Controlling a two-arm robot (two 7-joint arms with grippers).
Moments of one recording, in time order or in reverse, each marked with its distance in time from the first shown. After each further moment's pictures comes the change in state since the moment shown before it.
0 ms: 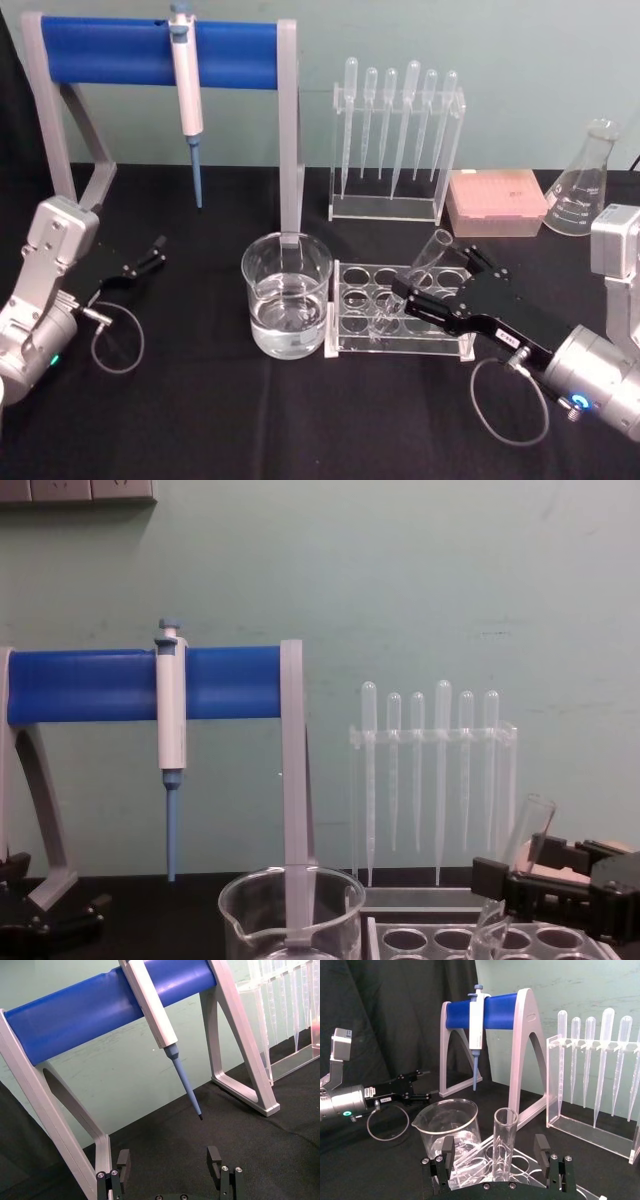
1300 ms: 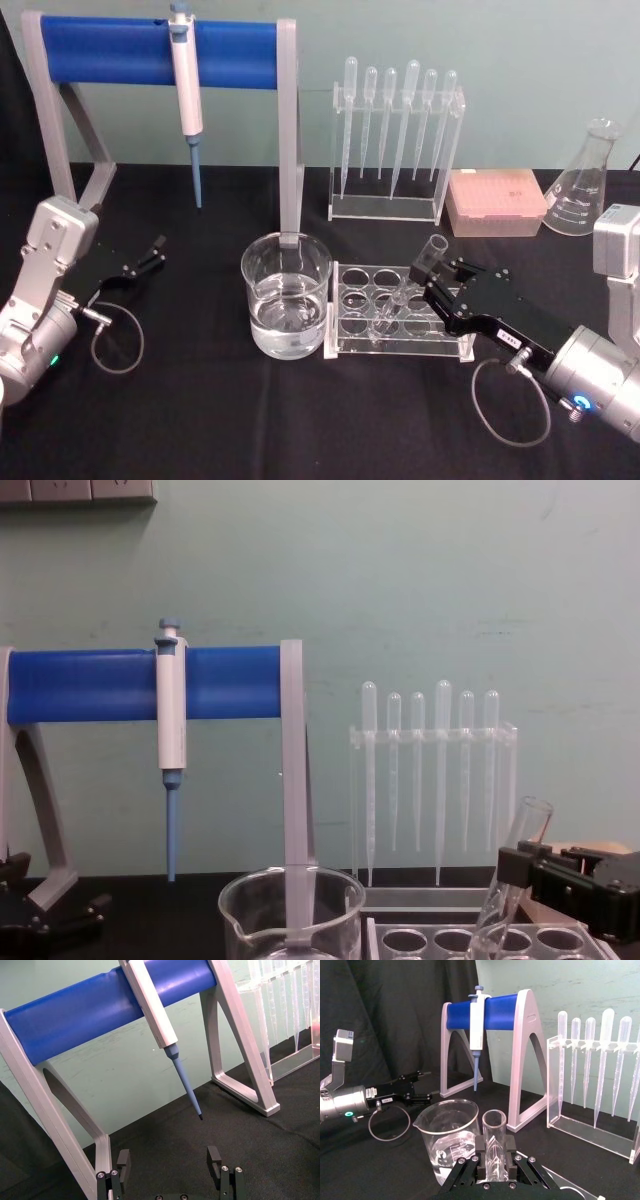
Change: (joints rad) left arm 0.000 0.000 0.000 0.000 0.000 0.000 0.000; right arm -0.005 0.004 0.003 -0.006 0.006 0.000 0.002
